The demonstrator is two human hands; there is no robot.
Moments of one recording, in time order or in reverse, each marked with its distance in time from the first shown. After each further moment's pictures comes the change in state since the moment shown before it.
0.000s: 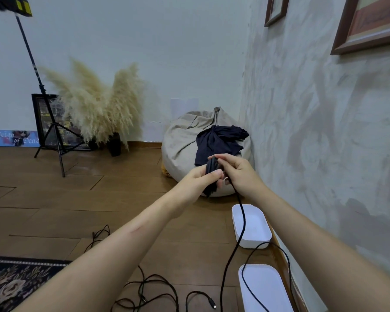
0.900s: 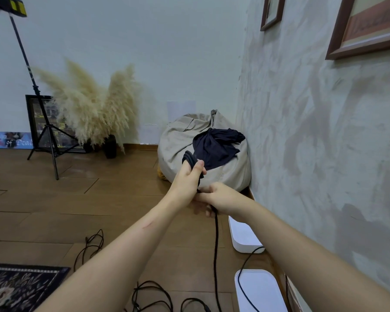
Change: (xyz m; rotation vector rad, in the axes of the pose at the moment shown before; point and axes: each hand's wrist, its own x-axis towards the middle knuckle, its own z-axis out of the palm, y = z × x) left_hand 0.039 -0.035 -0.009 0.098 0.438 -0.051; right_hand -0.020 -0.011 0.029 -0.071 -0.384 0.392
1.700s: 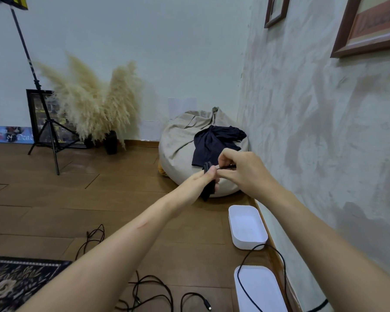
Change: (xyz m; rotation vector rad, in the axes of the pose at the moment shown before) left_hand -0.023 0.012 -0.005 0.014 -0.416 -0.073; right_hand -0.014 -0.016 -0.052 -0.642 0.525 -0.533
